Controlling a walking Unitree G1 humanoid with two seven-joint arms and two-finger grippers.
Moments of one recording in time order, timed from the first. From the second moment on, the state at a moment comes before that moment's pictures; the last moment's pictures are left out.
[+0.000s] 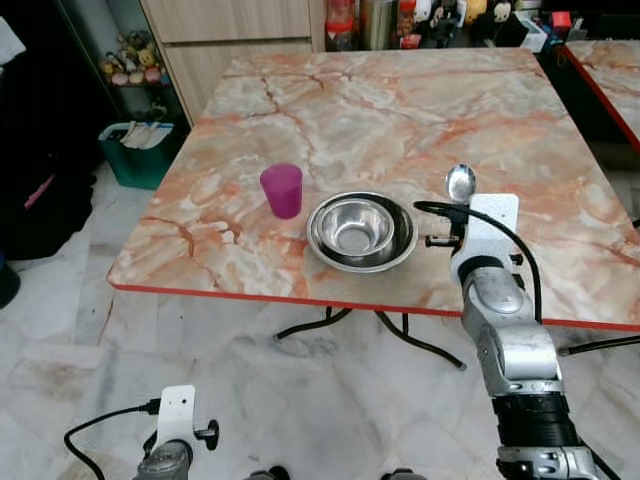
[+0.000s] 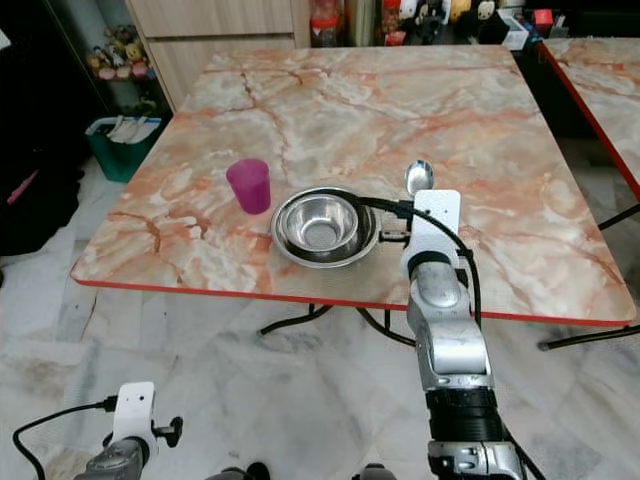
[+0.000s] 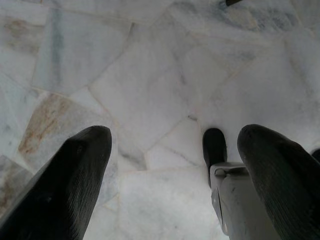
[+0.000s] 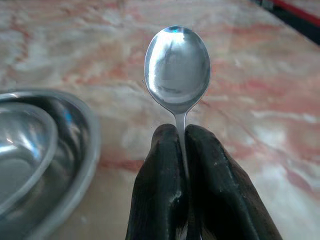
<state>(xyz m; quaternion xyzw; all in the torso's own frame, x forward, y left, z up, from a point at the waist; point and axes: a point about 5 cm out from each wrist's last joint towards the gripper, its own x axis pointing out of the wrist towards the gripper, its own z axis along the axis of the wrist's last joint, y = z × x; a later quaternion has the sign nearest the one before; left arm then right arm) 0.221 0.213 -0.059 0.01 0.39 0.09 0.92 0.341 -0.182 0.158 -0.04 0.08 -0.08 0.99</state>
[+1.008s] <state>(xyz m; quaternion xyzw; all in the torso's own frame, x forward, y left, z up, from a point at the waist) 0.219 0.213 -0.060 0.01 0.40 0.09 0.91 0.360 -0.175 0.151 -0.02 0.09 -0.01 1.00</state>
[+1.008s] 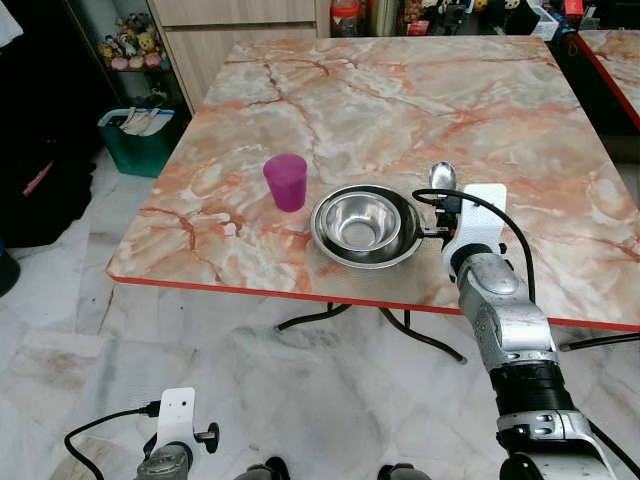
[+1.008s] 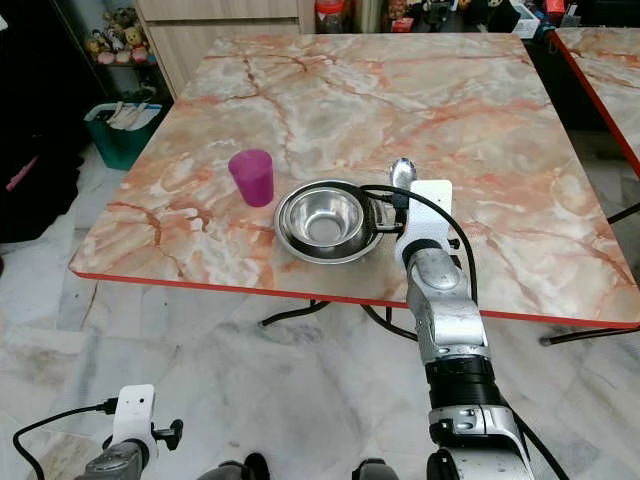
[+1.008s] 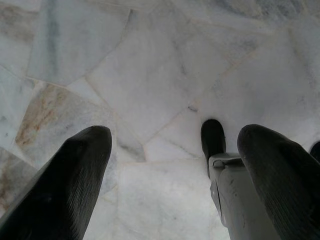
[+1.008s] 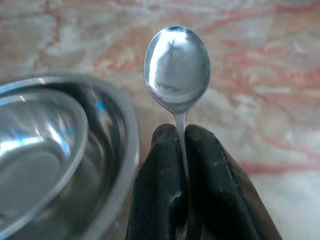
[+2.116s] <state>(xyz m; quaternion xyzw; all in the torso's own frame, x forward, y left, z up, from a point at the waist) 0.218 0.214 -0.061 0.01 0.40 0.09 0.91 0.377 -0.177 0.154 -0.01 0.08 -0.01 1.00</state>
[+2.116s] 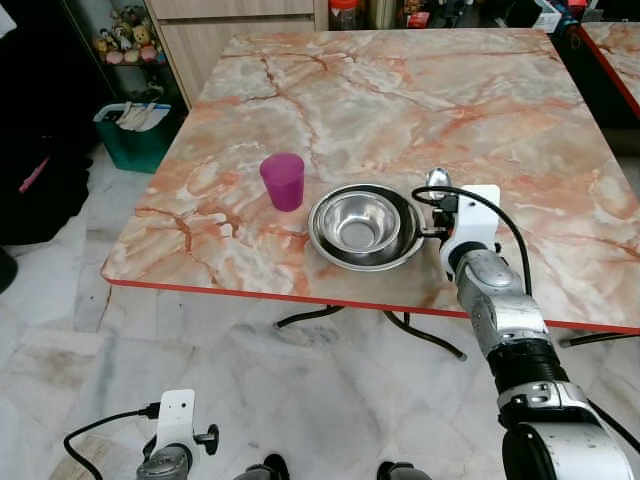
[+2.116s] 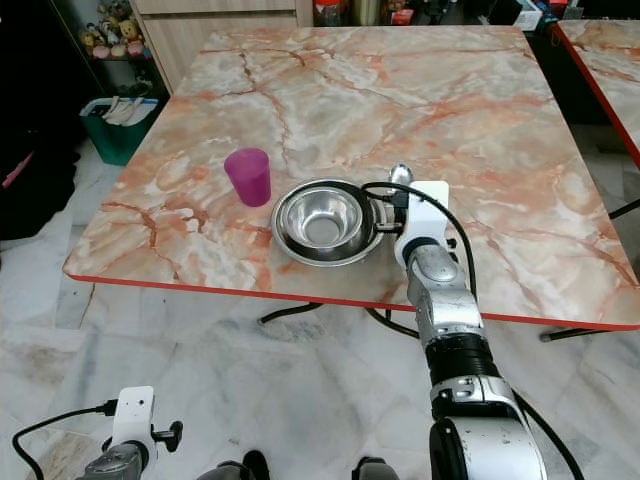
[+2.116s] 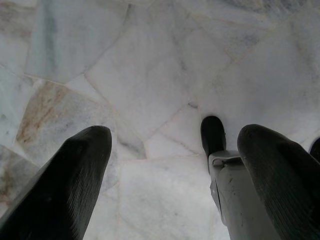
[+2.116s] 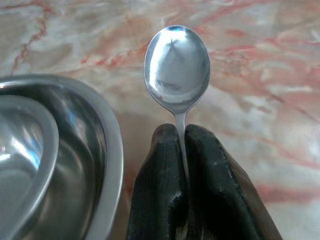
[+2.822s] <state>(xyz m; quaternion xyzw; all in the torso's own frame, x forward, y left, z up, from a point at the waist) 0.218 0.213 -0.060 0.01 0.40 0.09 0.91 0.377 -0.168 0.192 0.01 0.02 0.00 1.00</state>
